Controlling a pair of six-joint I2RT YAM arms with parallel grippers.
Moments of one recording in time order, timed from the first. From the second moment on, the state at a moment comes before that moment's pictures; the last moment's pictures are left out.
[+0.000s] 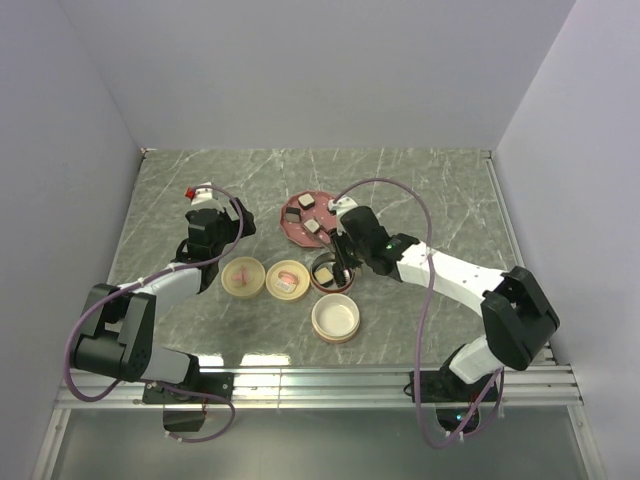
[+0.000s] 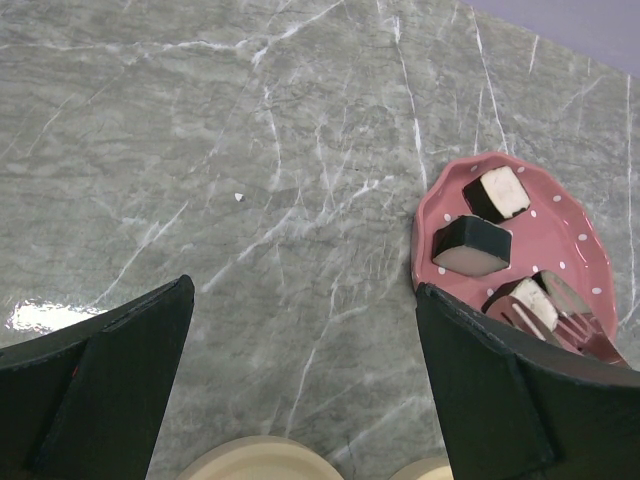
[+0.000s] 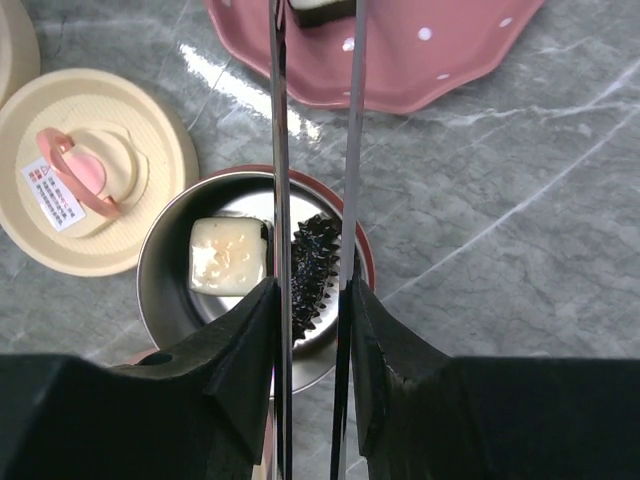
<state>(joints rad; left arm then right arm) -0.23 1.39 0.58 0.49 -0.16 -0.44 0.73 1.51 0.98 -0.25 0.11 0.14</state>
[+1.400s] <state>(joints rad) -0.23 1.40 0.58 0.49 -0.15 -0.44 1.16 0.77 0.72 -0.68 0.41 0.61</state>
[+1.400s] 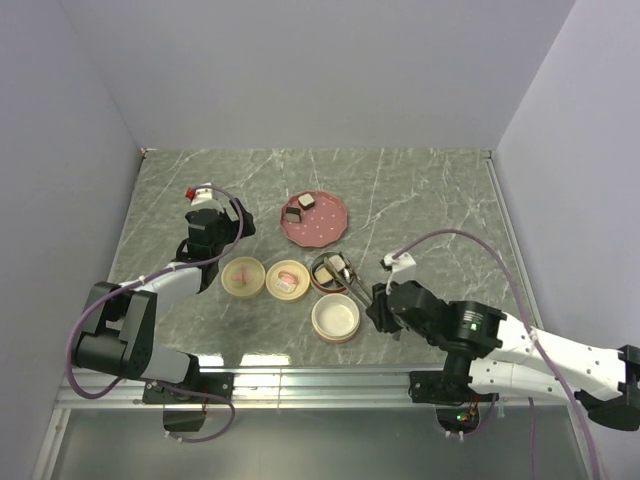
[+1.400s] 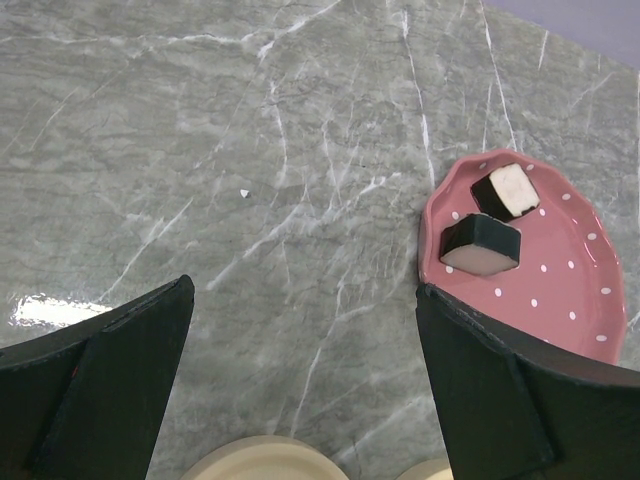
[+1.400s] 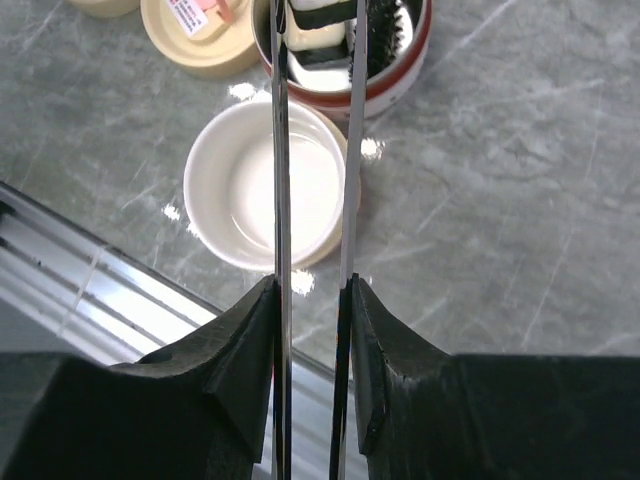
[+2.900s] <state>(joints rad) -0.22 1.40 0.58 0.49 -0.15 -0.44 1.41 0.62 0.75 -0.99 0.35 0.82</state>
